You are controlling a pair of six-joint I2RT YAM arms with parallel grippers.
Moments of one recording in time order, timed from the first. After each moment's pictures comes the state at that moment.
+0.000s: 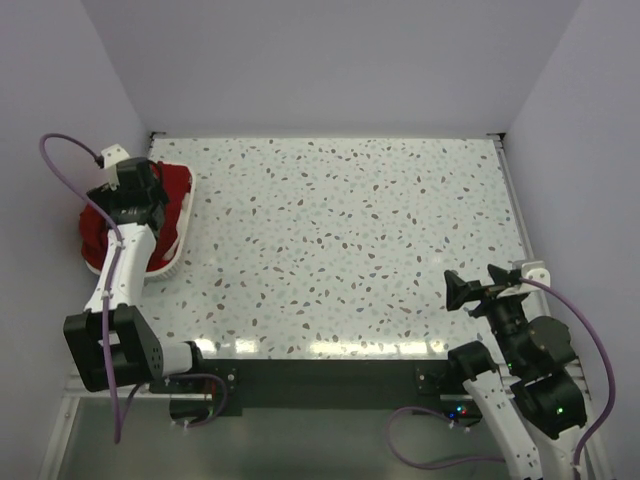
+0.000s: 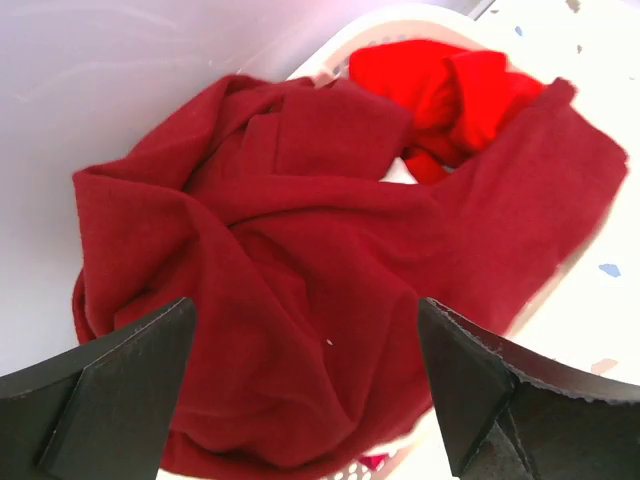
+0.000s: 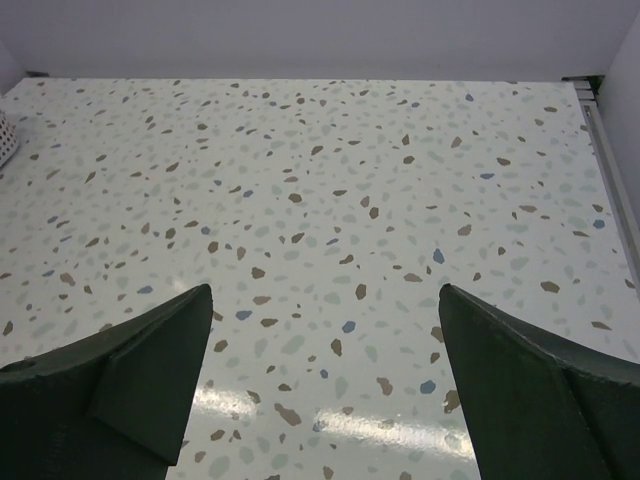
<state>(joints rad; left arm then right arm) 0.18 1.30 1.05 -0.33 -0.57 -0.23 0.34 0.04 0.72 -0.73 0.17 0.12</state>
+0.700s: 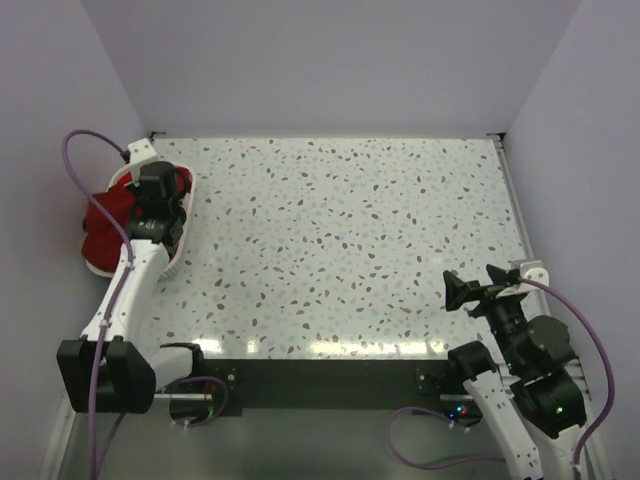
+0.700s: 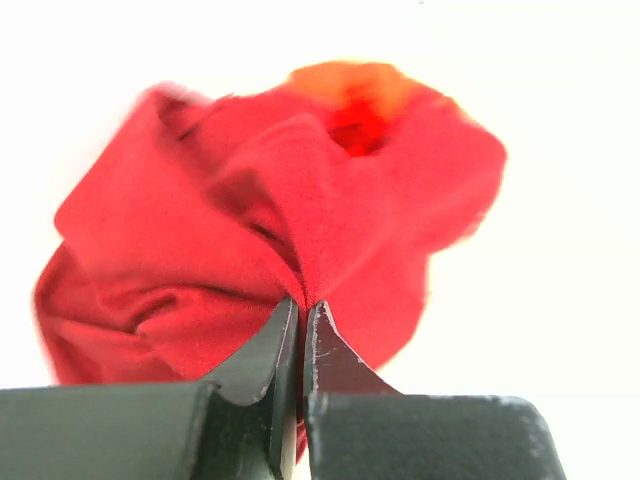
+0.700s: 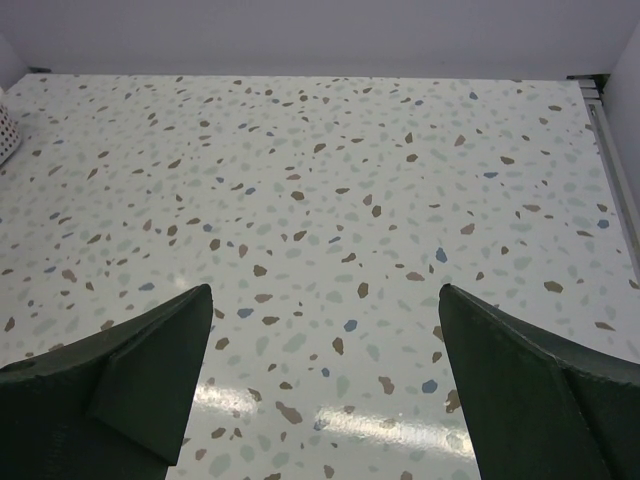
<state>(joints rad) 0.07 1.20 0.95 -0.25 -0.61 -0.22 0.34 0.04 0.72 -0.73 0.16 0.12</state>
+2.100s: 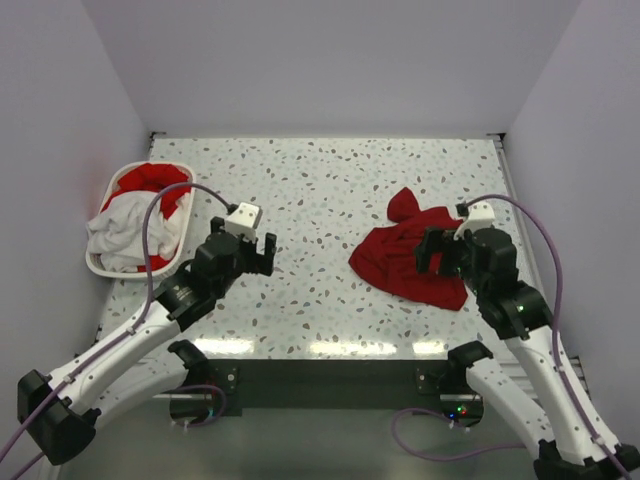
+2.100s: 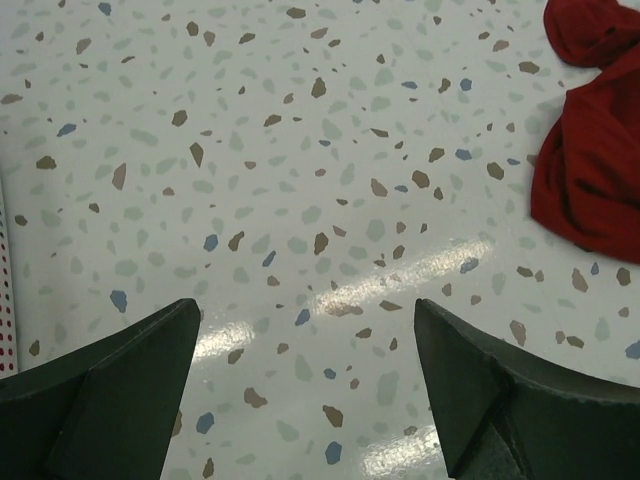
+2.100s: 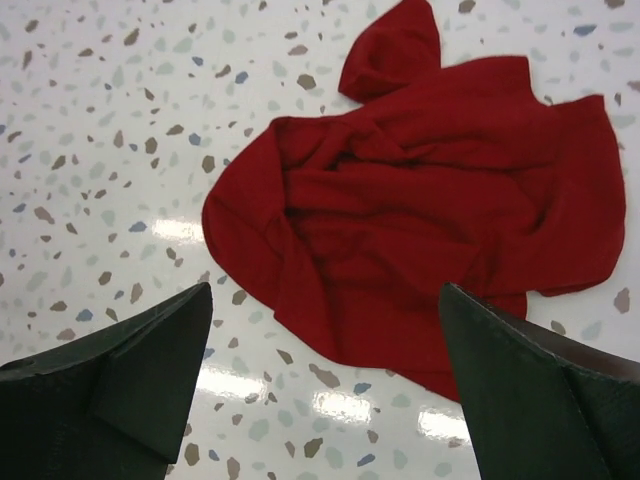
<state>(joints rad) -0.68 0.82 0.67 -0.26 -0.35 -0.15 0.34 0.62 0.84 -0.68 0.11 0.22</state>
